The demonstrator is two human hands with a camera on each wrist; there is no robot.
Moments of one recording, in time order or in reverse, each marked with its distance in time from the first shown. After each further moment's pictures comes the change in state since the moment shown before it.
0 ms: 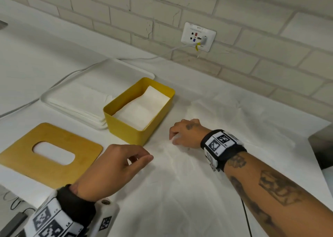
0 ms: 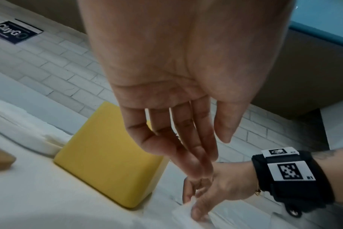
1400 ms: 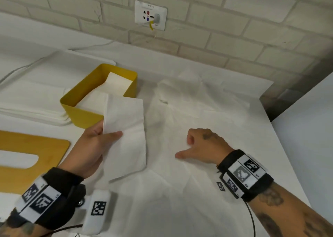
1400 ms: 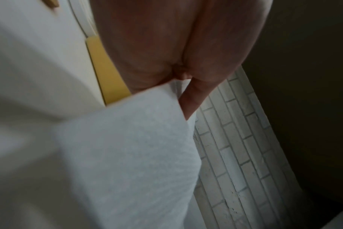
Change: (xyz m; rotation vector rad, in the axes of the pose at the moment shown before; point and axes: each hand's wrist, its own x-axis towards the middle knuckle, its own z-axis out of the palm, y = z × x) left_hand 0.020 0.001 0.023 -0.921 -0.044 -0.418; right_hand -0.157 0.003 0.055 0.312 0.092 0.574
